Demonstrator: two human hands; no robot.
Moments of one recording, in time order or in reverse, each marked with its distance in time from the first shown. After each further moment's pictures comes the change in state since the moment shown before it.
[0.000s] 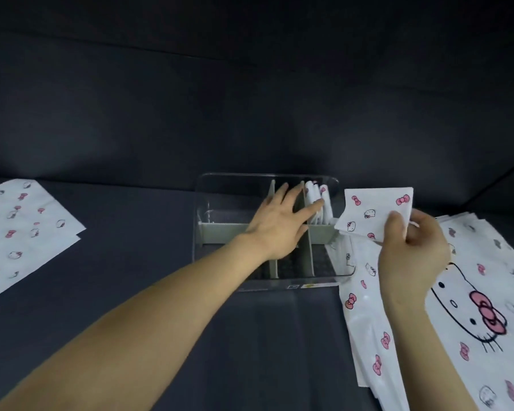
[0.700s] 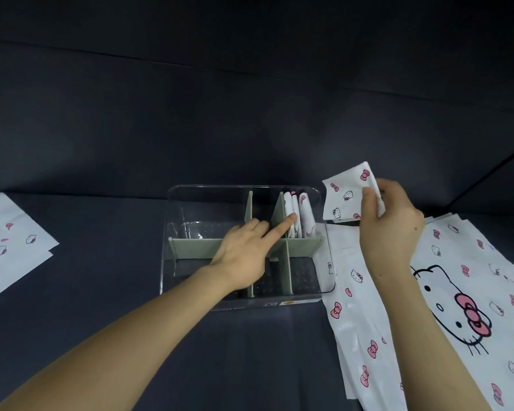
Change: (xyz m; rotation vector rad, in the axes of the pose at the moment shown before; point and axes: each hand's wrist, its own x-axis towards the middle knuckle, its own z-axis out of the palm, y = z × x) left_hand -0.025 -0.012 0.022 0.043 0.054 0.014; right_hand 0.044 0.001 0.023 -0.255 -0.158 -0.366
